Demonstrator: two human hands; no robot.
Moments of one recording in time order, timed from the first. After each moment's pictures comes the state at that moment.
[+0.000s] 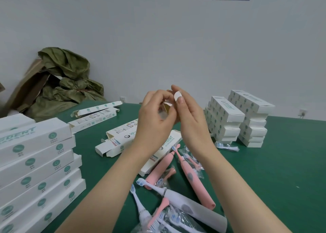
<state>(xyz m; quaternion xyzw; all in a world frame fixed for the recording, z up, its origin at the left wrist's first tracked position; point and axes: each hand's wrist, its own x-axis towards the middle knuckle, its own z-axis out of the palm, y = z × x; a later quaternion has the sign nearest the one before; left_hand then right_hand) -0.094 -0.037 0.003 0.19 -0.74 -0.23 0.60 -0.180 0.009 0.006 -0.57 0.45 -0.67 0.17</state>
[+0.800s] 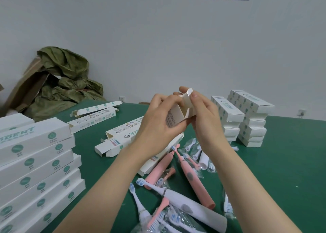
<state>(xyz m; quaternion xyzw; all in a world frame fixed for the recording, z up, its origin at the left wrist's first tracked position) -0.092 -0.038 -0.005 0.19 -0.81 -0.19 0.52 -0.199 0.012 0.015 -0.51 0.44 -0.70 0.23</state>
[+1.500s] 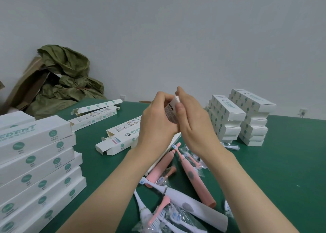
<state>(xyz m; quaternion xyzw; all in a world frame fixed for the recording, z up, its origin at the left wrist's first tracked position) -0.100 -0.038 -0.010 0.28 -0.73 -0.22 0.59 -0.199 0.009 -0.001 -0.67 0.57 -0.47 -0.04</state>
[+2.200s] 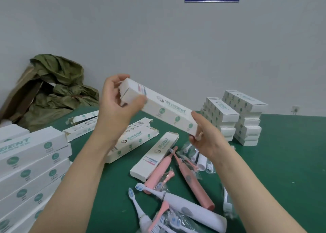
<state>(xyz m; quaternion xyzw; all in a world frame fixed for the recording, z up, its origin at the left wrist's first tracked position) -0.040 -0.061 0.027 0.18 -0.66 -0.40 0.61 -0.237 0.005 -0.010 -0.23 0.52 -0.69 0.45</state>
